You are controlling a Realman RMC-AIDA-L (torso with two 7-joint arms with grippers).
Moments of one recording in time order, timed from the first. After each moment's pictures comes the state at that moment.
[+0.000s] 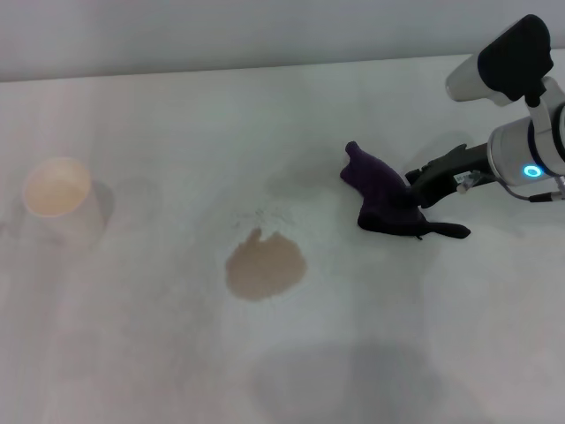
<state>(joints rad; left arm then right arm) -0.26 -2.08 1.60 0.08 -0.14 1.41 -0.53 0.50 2.01 -1.33 -0.96 0.79 1.04 -0.86</state>
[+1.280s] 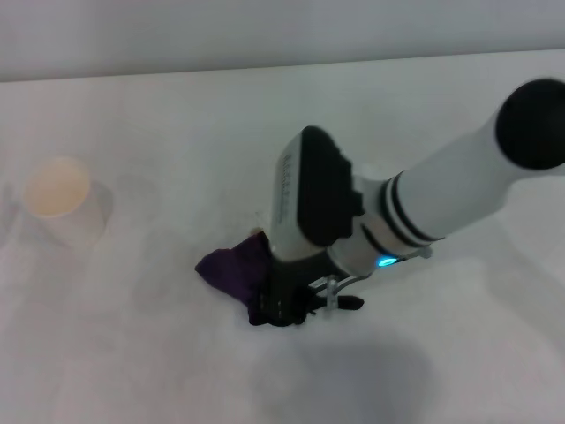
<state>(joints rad) -0.31 -2.08 1.60 0.08 -0.14 1.41 -0.53 0.61 2.03 -1.98 -1.01 1.09 0.95 -1.06</state>
